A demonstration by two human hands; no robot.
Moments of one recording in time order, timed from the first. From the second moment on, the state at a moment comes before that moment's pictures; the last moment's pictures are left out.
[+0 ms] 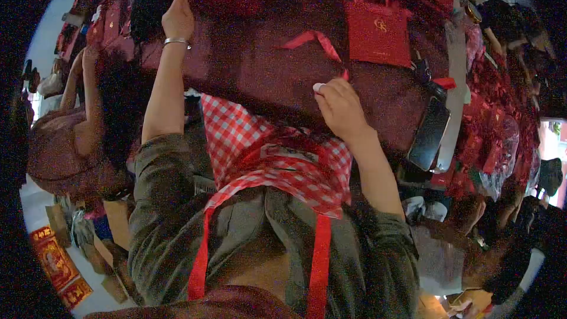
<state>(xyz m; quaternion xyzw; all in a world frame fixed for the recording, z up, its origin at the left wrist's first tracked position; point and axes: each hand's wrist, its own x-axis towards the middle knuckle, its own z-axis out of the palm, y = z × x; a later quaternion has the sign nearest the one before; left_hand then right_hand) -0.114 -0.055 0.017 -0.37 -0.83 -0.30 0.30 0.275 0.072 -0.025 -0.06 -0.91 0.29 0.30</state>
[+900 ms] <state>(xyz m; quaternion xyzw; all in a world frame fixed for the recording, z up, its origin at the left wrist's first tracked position) 0.082 -0.107 -0.014 0.03 -0.14 -0.63 -0.76 0.255 0.069 0.034 -0.03 -0.79 0.21 0.57</state>
